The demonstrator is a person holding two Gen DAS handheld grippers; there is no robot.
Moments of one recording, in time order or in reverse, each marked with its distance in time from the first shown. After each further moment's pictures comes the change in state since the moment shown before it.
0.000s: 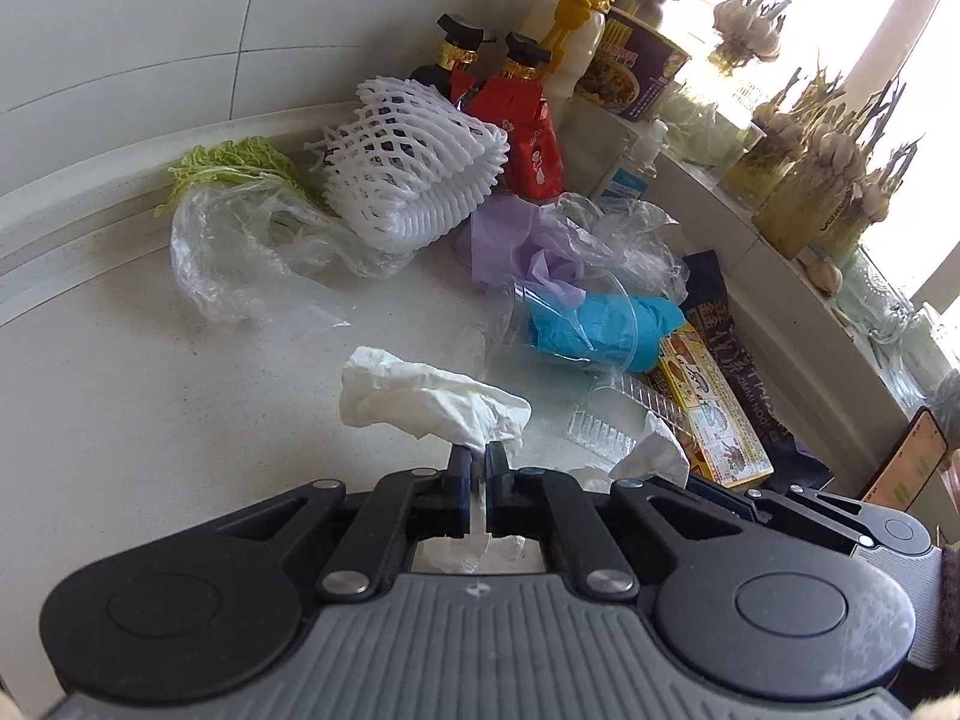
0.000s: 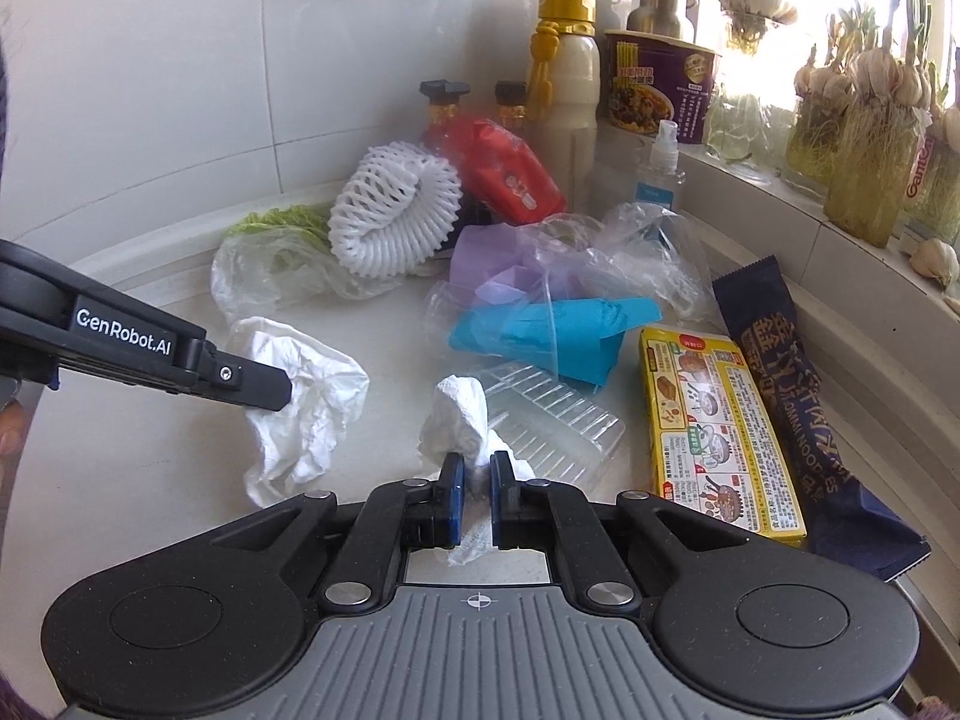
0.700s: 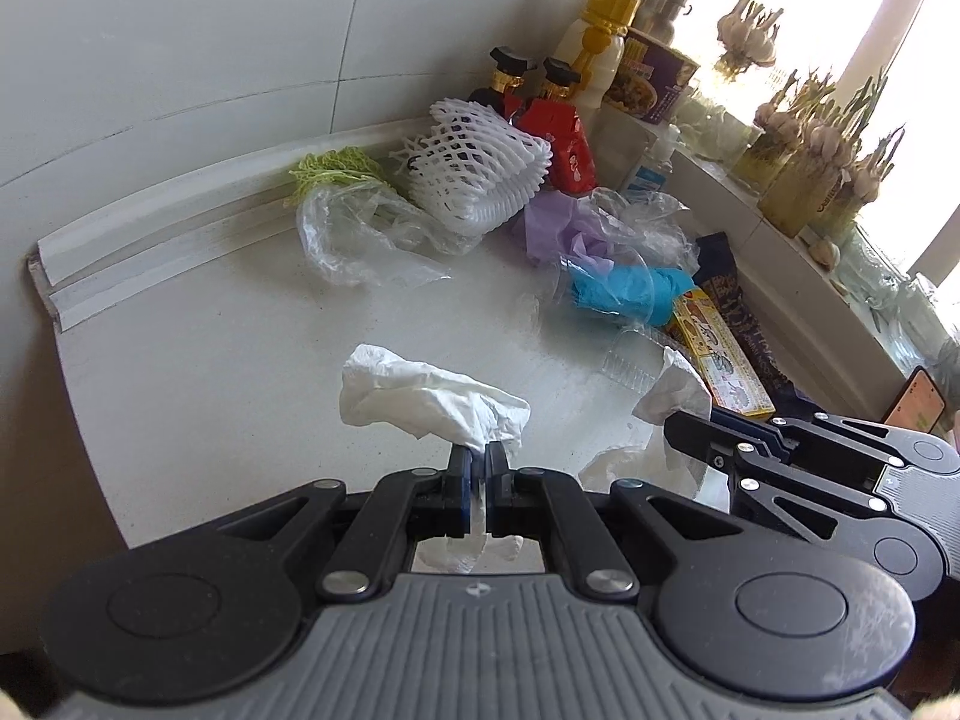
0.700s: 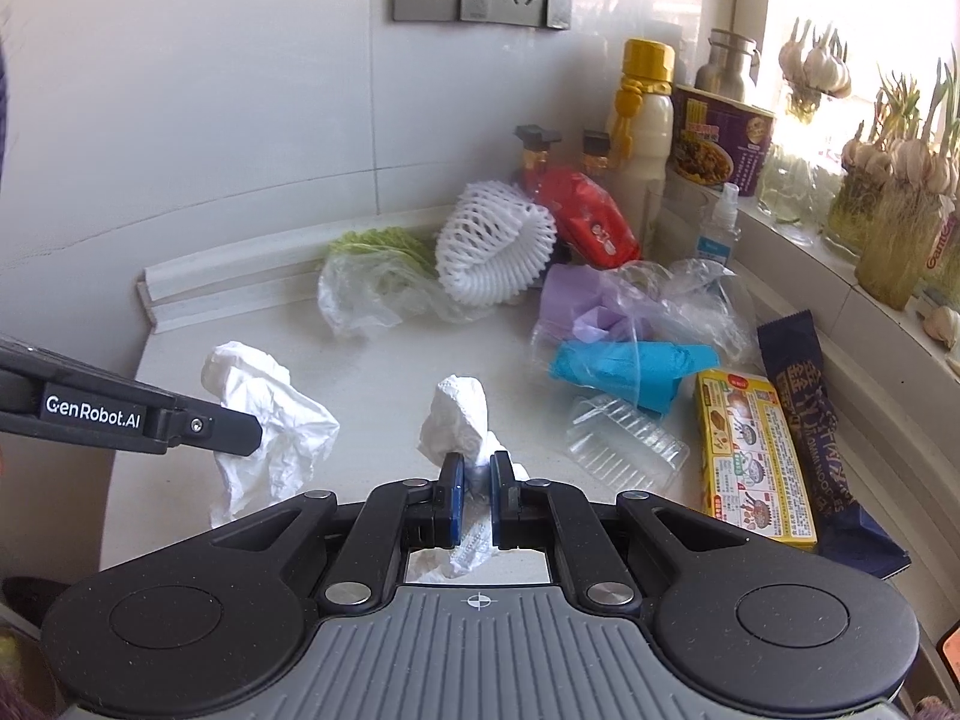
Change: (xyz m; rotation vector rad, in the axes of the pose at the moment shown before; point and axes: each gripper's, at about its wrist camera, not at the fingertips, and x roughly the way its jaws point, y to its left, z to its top) left arm -0.075 0.008 -0.026 0.013 0.011 0.094; right arm -0.051 0.048 0.016 -0.069 0.003 0.054
